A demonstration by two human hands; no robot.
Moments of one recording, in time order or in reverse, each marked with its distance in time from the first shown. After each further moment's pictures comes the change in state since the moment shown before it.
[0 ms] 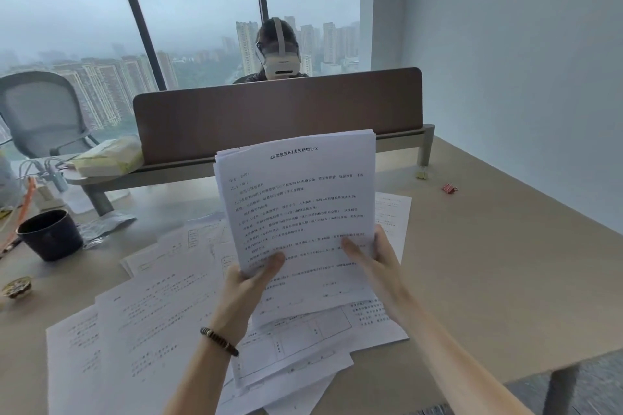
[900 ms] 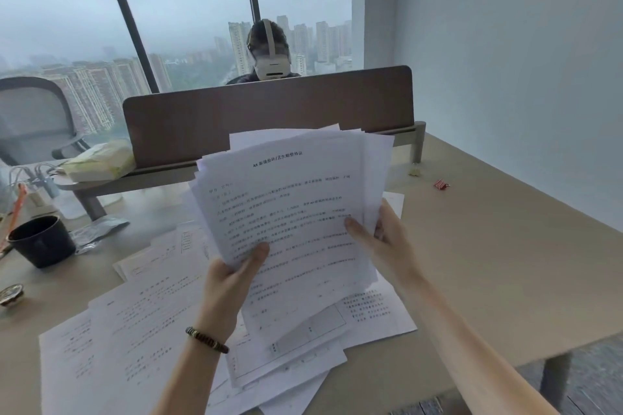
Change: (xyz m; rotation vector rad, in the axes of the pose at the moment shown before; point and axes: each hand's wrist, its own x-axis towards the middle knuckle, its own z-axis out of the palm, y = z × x) left_hand 0.000 0.013 -0.002 -0.048 0.092 0.071; right_hand 0.005 -0.035 -0.015 -0.185 0.032 -0.151
